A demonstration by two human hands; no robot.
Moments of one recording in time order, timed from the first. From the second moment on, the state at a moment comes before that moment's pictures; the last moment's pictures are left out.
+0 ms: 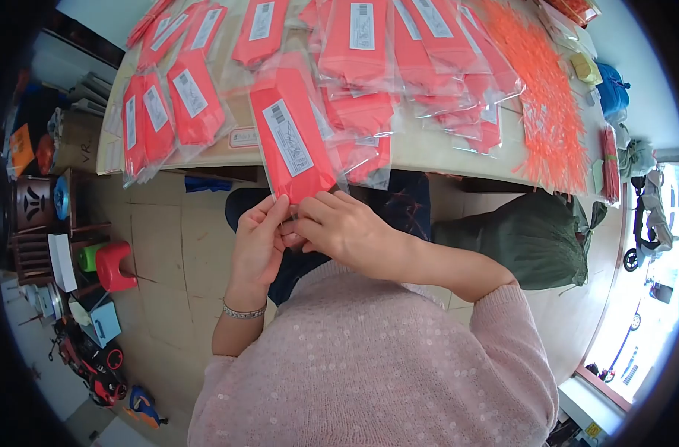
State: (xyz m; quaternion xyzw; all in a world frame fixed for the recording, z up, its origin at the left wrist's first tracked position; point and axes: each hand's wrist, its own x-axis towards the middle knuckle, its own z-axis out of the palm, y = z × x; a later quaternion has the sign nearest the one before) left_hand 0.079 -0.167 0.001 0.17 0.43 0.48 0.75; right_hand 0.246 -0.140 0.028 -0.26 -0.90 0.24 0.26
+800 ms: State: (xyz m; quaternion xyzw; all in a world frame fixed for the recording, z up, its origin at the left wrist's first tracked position) left_hand 0.066 -0.187 0.025 0.14 0.46 0.46 0.75; right_hand 0.315 -0.172 -0.019 -0.40 -0.83 0.25 0.30
